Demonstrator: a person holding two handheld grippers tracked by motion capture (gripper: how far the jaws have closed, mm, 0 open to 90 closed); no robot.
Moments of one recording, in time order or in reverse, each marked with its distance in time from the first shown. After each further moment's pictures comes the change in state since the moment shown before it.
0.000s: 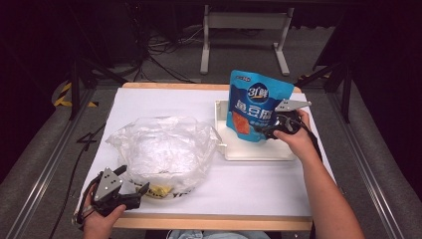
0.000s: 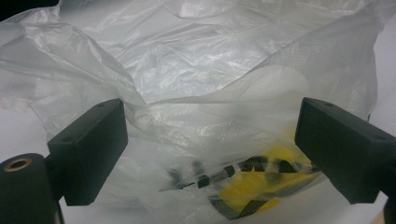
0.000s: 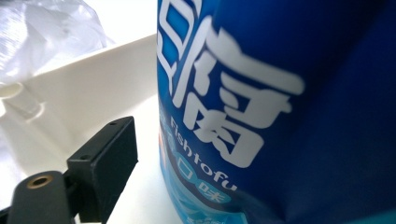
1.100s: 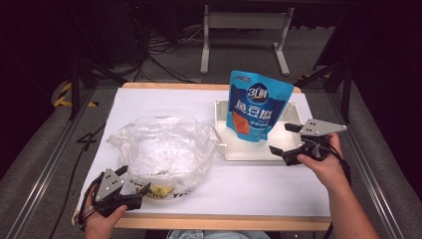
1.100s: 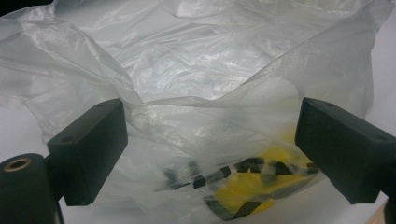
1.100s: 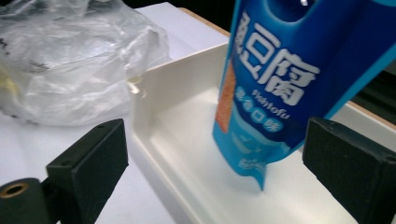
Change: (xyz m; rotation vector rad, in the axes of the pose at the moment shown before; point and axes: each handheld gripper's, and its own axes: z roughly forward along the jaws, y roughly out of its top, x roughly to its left) left arm -0.003 0.001 0.000 0.003 0.000 -0.002; right arm 0.062 -0.007 -0.097 -0.055 0.009 -0.051
